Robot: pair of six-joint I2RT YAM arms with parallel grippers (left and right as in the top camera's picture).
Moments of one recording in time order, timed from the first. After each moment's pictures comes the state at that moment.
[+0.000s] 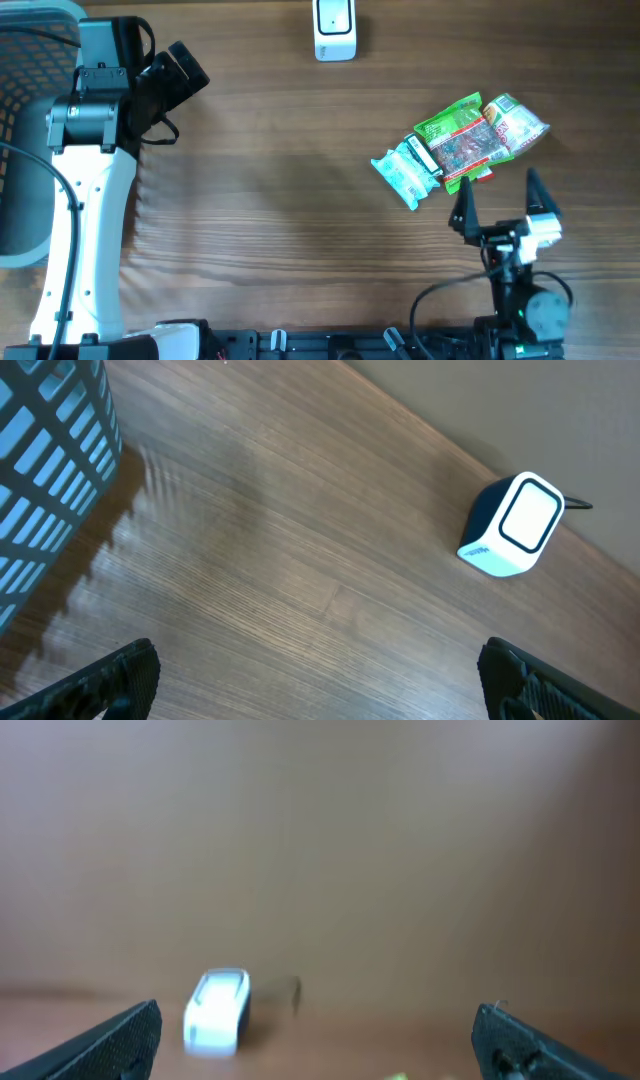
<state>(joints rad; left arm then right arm) 0.00 1.47 1.54 -0.92 -0.03 -0.56 0.09 0.02 0.01 0.26 -0.01 0.05</state>
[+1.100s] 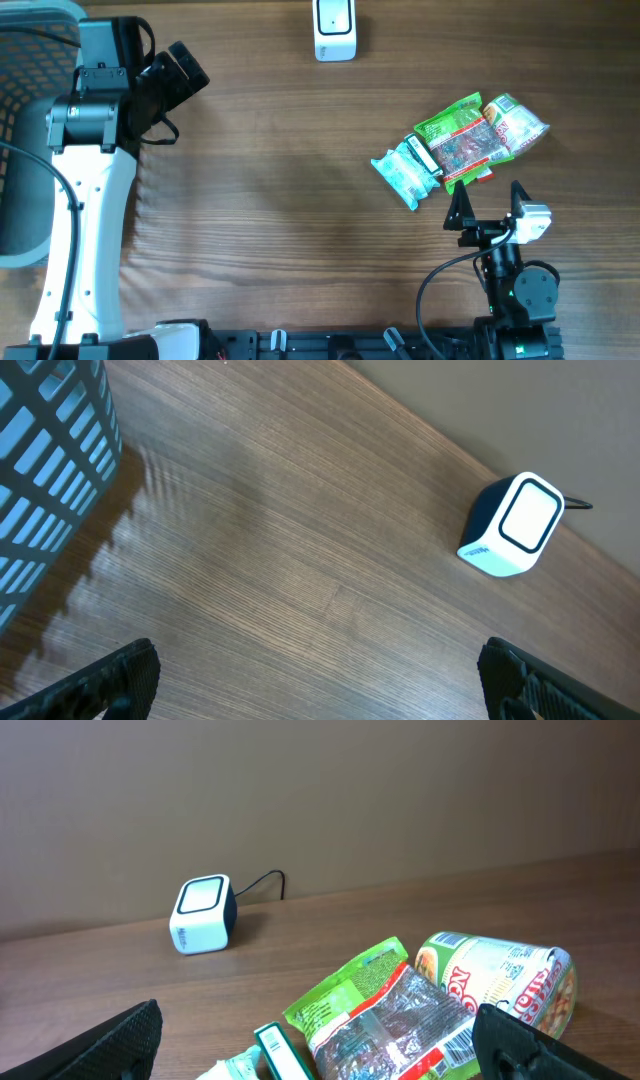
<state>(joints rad) 0.00 1.47 1.54 -0.92 -0.03 -0.56 0.09 0.02 0.01 0.01 0.05 0.18</state>
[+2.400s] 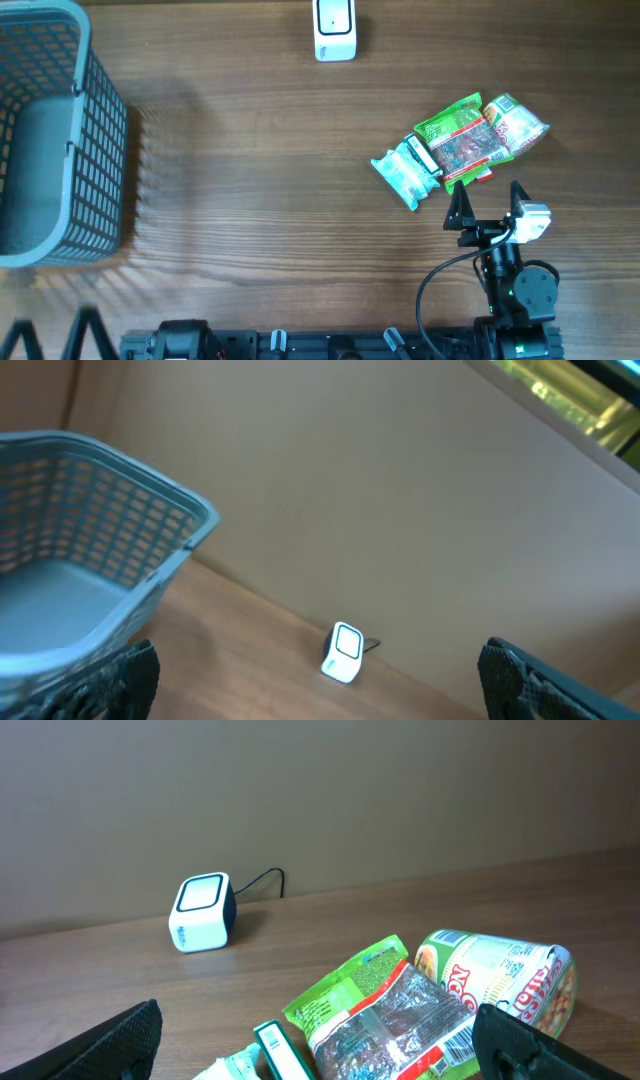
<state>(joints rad) 0.00 0.33 1.55 -1.19 -0.11 -0.54 0.09 0.02 0.01 0.01 0.05 0.18</state>
